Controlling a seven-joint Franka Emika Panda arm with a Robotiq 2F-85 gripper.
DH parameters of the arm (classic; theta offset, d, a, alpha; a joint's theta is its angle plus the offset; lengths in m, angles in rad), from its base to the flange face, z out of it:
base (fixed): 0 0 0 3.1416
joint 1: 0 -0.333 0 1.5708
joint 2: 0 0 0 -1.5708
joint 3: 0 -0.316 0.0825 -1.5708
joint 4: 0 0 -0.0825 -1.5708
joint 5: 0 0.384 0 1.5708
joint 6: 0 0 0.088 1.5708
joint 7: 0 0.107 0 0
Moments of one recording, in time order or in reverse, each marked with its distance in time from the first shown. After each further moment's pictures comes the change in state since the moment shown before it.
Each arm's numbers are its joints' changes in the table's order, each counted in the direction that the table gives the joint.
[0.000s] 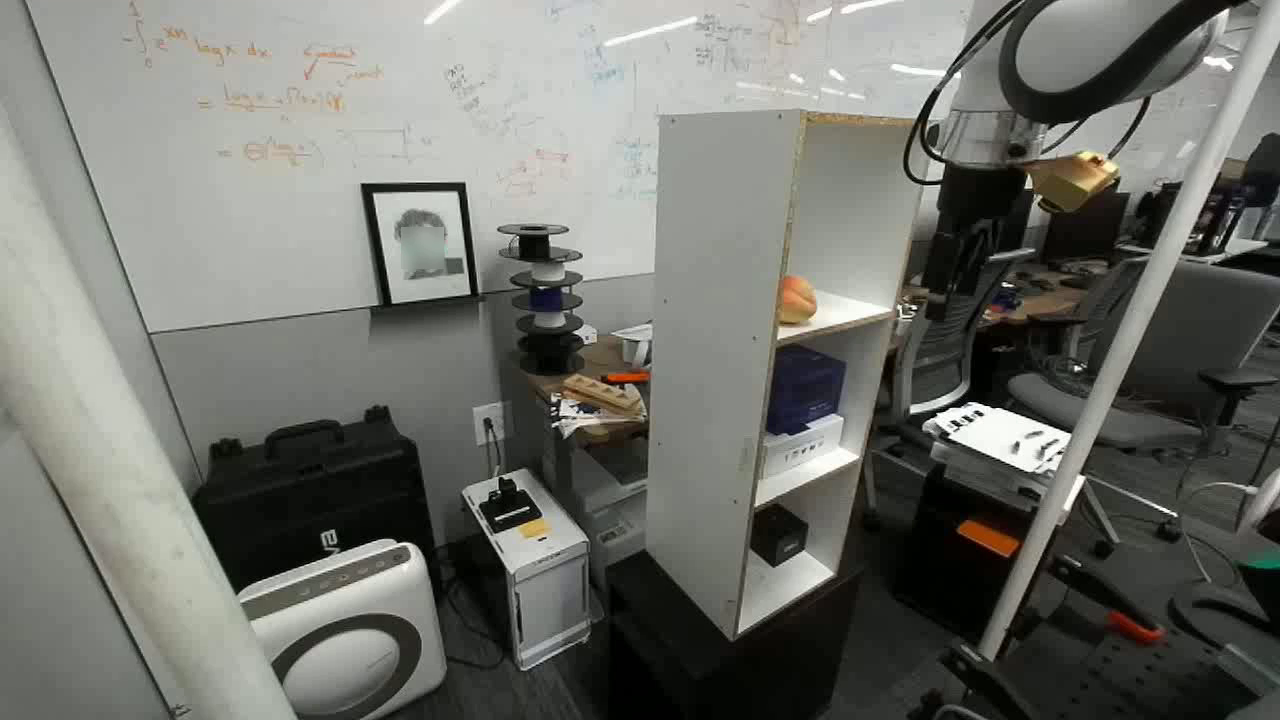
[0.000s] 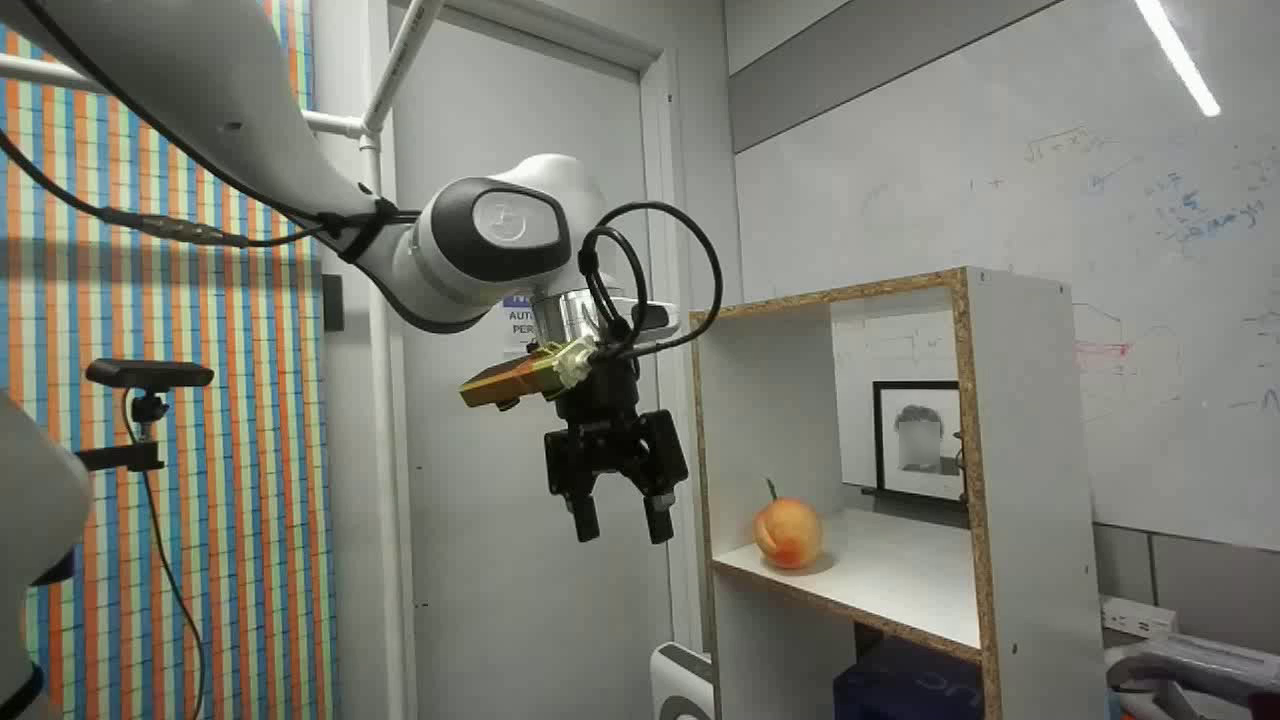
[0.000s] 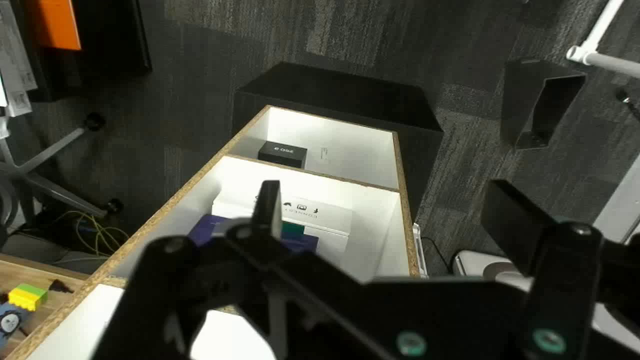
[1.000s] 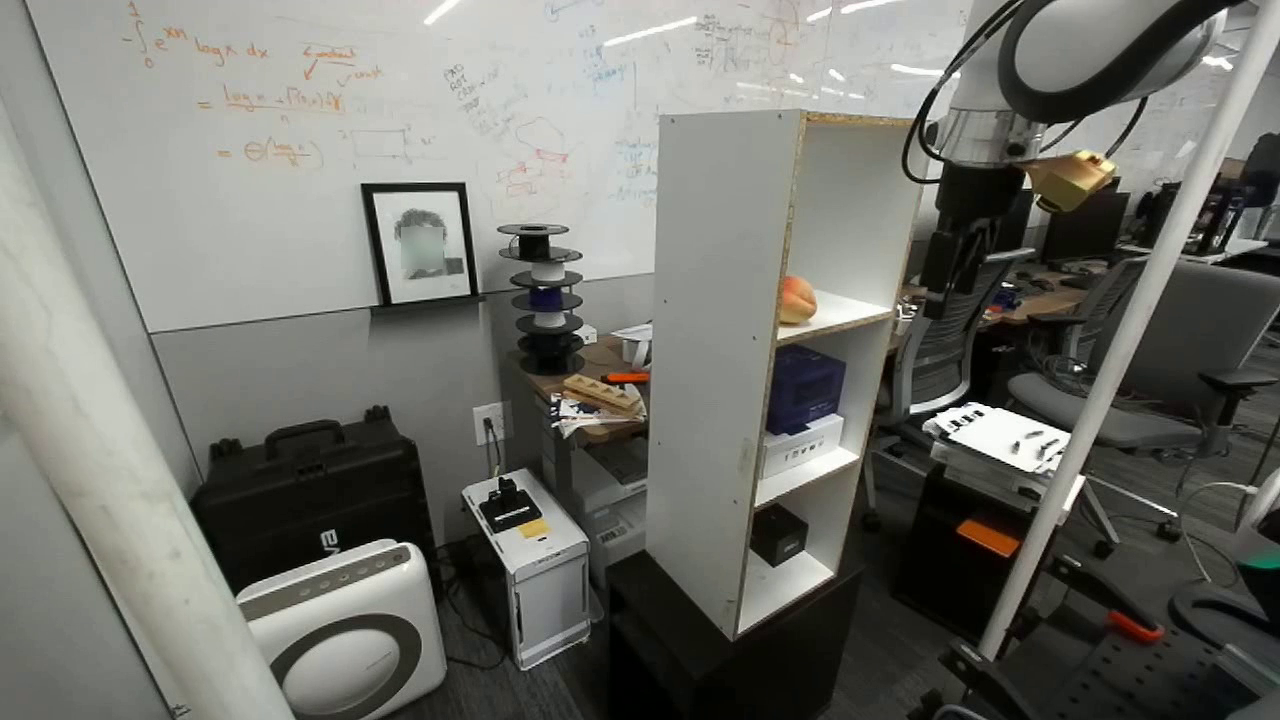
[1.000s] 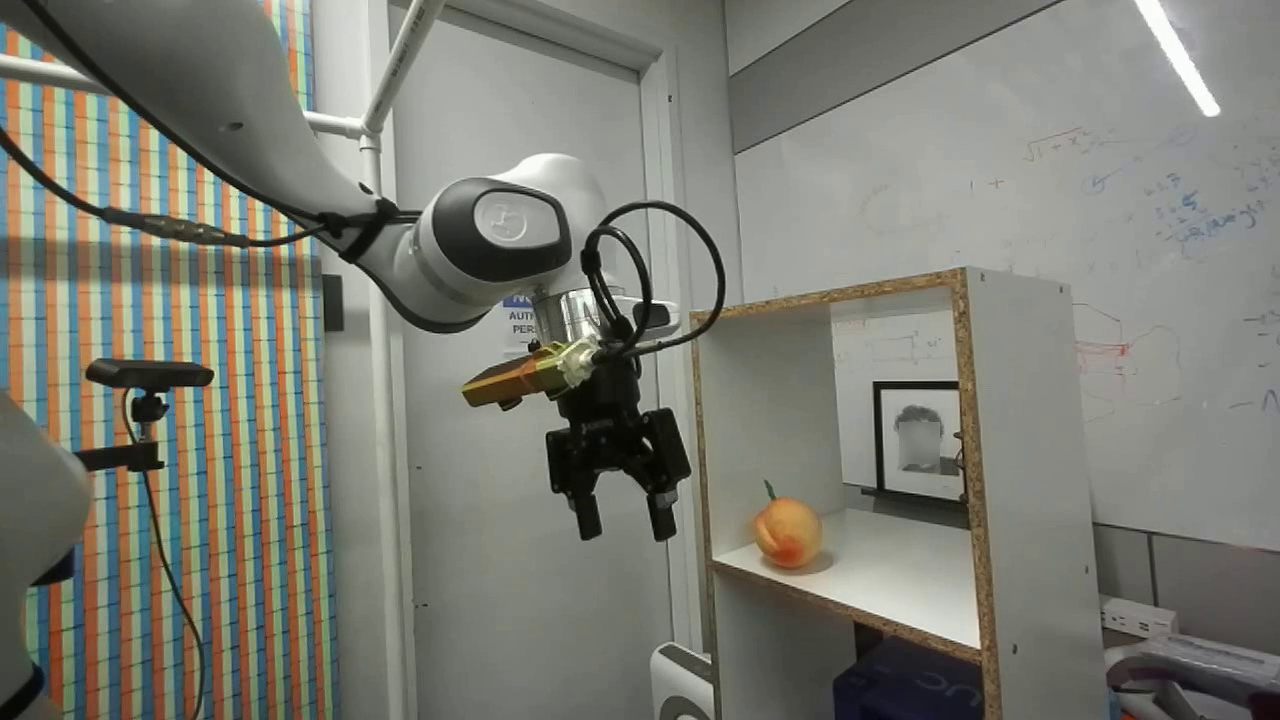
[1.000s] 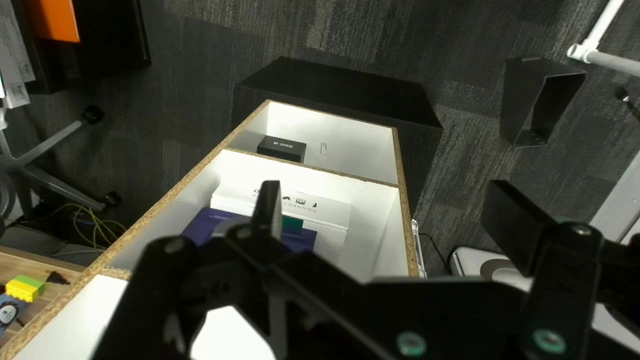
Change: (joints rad) arm -0.003 0.003 0.003 0.003 0.001 0.014 -0.012
